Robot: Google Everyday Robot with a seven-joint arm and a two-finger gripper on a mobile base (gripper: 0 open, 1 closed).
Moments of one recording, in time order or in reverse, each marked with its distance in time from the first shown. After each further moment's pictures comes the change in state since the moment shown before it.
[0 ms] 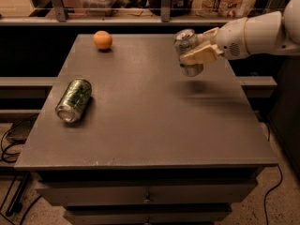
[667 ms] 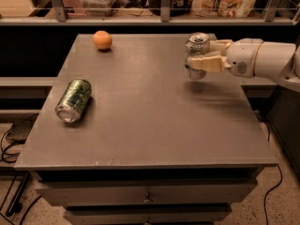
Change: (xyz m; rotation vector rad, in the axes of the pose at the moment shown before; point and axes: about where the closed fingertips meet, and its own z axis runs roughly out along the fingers) arm 0.020 -0.004 -0.021 0.122 -0.226 0.108
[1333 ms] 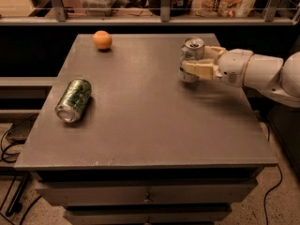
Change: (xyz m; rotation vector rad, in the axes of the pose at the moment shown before) arm 0.016 0.012 0.016 -0.004 -0.073 -0.005
